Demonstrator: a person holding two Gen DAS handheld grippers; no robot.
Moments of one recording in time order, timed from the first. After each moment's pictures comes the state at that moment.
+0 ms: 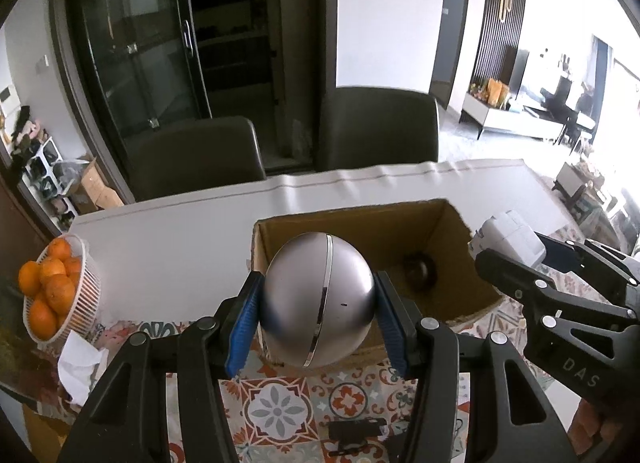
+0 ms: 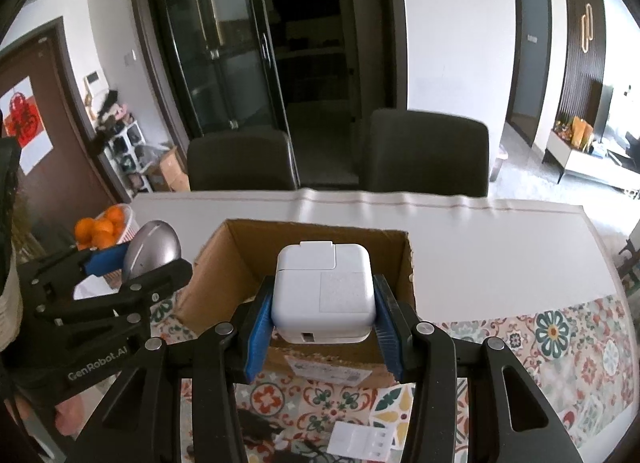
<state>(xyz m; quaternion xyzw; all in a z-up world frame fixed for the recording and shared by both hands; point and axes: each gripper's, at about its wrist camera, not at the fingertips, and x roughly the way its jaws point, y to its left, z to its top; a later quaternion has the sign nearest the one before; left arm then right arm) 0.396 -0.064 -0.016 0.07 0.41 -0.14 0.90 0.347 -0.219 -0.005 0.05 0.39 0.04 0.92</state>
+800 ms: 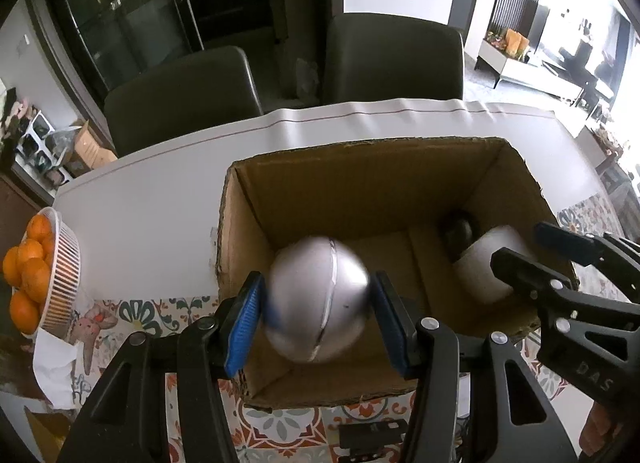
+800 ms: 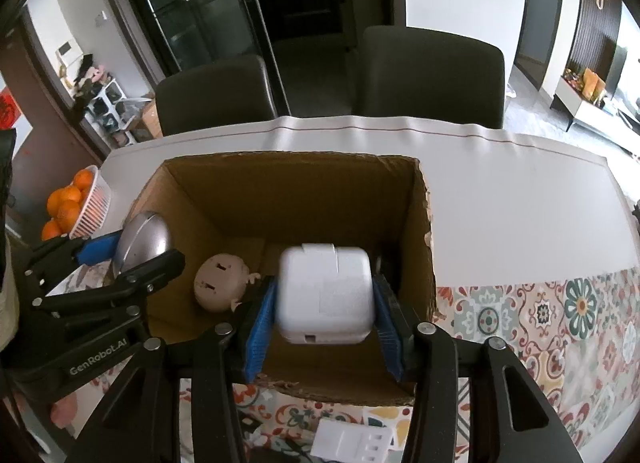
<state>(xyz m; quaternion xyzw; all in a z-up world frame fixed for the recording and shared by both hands) 0.444 -0.079 -0.085 0.09 0.51 -0.12 0.85 0.404 -0.237 -0.080 0.06 0.49 0.04 0.87</state>
